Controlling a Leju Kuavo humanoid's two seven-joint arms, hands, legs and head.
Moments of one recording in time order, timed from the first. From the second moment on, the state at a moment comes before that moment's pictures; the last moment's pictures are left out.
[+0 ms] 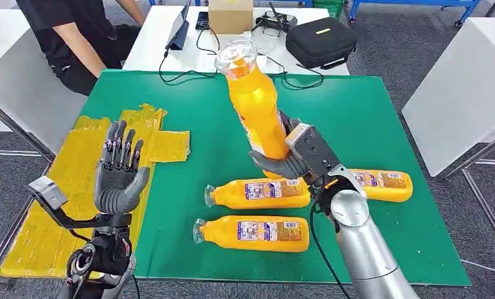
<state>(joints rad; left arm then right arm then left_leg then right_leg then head) -0.02 0.02 -0.22 -1.75 0.40 -0.01 -0.31 -0.45 0.05 0.43 -1.45 0.12 0.11 -0.10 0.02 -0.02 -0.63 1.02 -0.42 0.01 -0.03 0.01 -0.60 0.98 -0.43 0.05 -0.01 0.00</state>
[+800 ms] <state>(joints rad) -0.17 0.00 -0.33 -1.68 0.61 -0.09 -0.23 -0.63 0.13 0.60 -1.23 0.30 0.04 -0.01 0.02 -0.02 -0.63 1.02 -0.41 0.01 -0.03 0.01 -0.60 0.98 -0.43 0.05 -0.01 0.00</state>
